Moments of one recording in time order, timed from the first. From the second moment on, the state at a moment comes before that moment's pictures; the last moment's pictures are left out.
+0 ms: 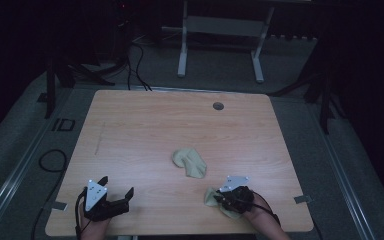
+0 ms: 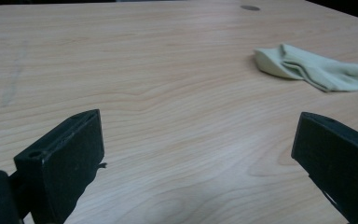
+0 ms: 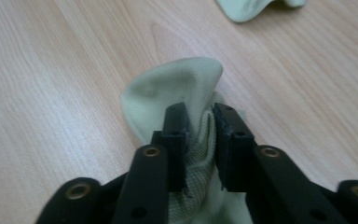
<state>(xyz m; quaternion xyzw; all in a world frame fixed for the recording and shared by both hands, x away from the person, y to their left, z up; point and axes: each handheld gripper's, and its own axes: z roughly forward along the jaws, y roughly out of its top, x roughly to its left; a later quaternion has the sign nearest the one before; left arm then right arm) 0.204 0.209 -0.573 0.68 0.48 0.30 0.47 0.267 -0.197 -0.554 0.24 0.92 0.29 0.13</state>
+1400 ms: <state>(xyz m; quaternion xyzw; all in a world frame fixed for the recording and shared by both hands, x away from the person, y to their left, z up) 0.220 0.028 -0.557 0.87 0.20 0.09 0.44 0.233 -0.194 -0.545 0.28 0.90 0.32 0.13</state>
